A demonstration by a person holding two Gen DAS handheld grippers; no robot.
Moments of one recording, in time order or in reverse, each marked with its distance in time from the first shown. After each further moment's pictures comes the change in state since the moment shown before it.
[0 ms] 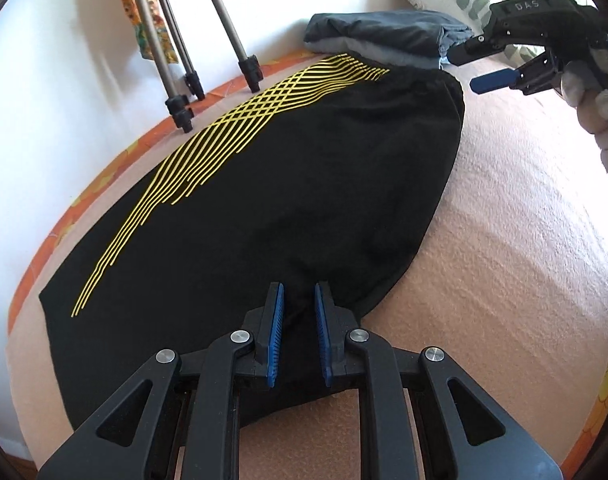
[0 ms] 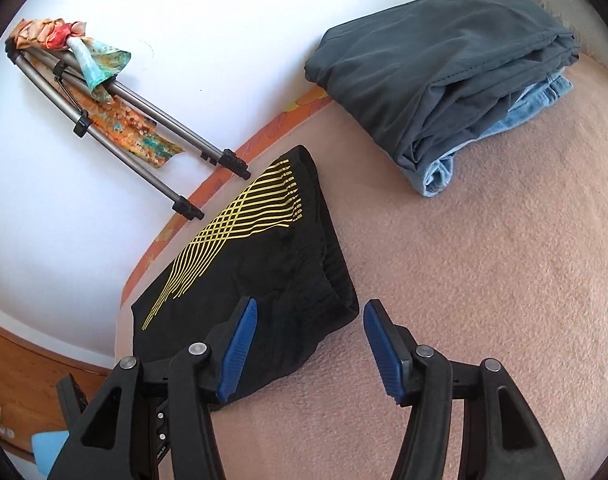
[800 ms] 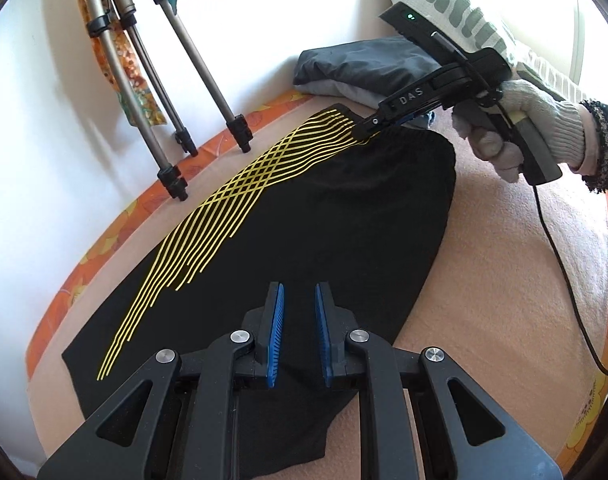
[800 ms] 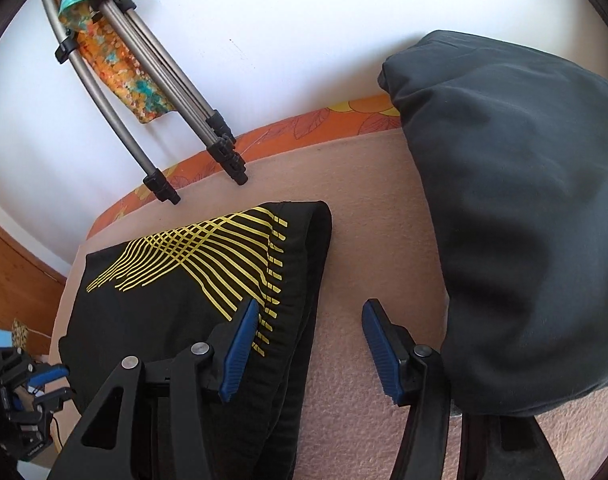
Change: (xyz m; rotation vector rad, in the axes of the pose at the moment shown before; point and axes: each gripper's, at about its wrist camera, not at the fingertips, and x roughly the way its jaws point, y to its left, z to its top) left arm -0.008 -0.025 0.054 0.052 -0.053 0.035; right arm 0.090 0.015 0.079 -0.418 0.071 -0.025
